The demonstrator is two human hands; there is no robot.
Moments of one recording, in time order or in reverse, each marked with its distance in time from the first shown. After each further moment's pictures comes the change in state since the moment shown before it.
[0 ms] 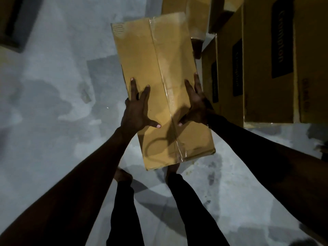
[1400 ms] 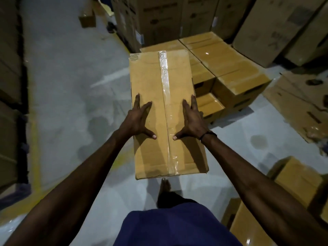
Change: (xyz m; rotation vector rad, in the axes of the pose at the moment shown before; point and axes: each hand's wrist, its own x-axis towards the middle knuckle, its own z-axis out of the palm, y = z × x) left_hand -0.436 -0.232 -0.686 -0.017 0.674 -0.449; right_hand -0.121 -0.848 -0.191 -0.216 0.115 -0.784
